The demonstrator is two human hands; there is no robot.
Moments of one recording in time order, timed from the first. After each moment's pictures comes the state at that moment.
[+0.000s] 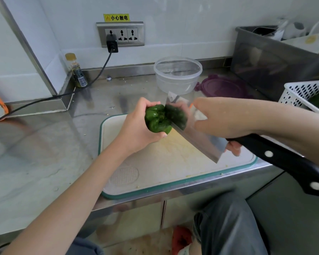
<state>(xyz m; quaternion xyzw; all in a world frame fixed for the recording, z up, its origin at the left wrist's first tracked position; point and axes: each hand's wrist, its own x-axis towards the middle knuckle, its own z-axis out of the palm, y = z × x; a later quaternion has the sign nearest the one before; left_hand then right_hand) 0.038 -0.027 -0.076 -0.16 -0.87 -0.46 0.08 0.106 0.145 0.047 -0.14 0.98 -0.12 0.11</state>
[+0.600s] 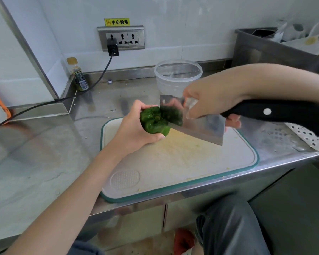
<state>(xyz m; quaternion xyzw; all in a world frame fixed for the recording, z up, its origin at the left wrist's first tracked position) 0.031 -0.035 -0.078 -0.15 -0.86 -0.48 0.07 0.069 0.136 0.077 -0.14 0.97 -0.03 0.21</state>
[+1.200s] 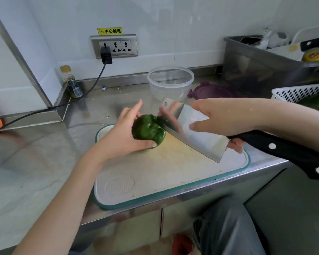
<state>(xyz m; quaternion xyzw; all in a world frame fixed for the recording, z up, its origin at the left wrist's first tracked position) 0.032 -0.052 -0.066 -0.20 -0.89 -0.41 -0.02 0.083 0.169 0.047 -0.12 0.98 -0.06 0.14</state>
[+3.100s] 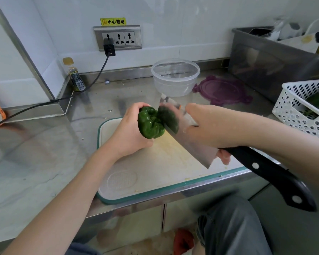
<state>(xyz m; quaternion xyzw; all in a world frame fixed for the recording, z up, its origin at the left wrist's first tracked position) 0.024 -0.040 -0.088 -0.16 -0.88 -0.43 0.07 0.099 0.144 0.030 -0.16 0.97 -0.14 0.09</state>
